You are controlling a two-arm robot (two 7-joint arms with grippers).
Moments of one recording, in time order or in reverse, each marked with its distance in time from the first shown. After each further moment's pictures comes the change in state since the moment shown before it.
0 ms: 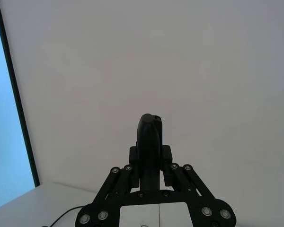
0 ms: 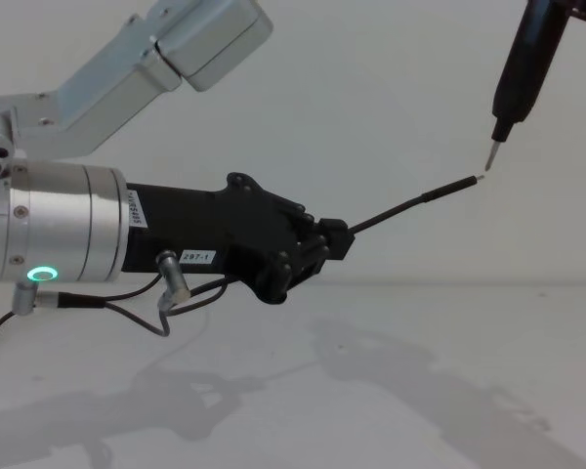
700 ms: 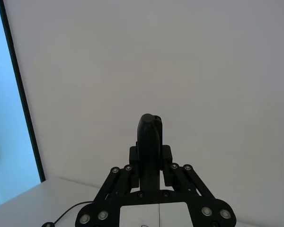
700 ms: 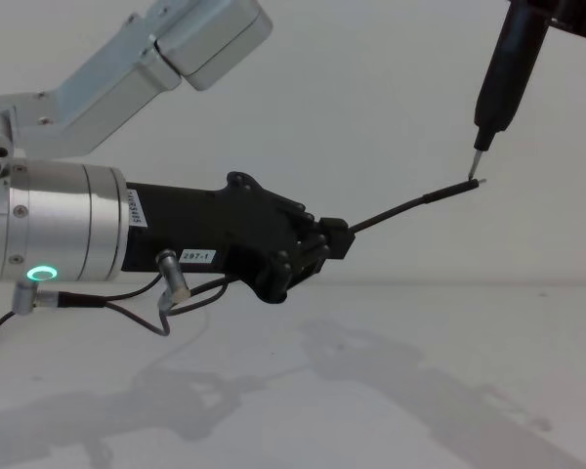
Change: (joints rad) left arm 0.000 0.000 0.000 -0.001 0.000 -0.002 0.000; right arm 0.019 0.011 -0.027 0.018 0.013 0.008 -0.001
